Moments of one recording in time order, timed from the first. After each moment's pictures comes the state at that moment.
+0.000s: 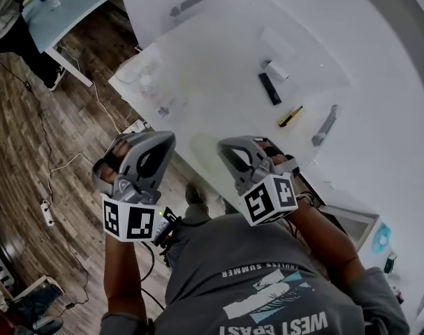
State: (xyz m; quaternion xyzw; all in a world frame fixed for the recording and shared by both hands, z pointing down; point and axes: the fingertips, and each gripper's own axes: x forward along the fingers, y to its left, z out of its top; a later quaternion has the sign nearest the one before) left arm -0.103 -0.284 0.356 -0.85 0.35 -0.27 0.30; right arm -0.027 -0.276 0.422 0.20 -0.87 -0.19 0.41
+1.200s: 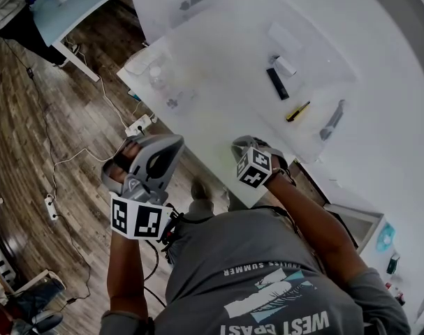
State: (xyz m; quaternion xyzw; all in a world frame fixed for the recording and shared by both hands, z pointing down) left arm -0.097 -0.270 0.371 -0.86 0.33 -0.28 0.27; right arm 0.039 -0.286 0.624 0.18 -0.80 -0.01 0.58
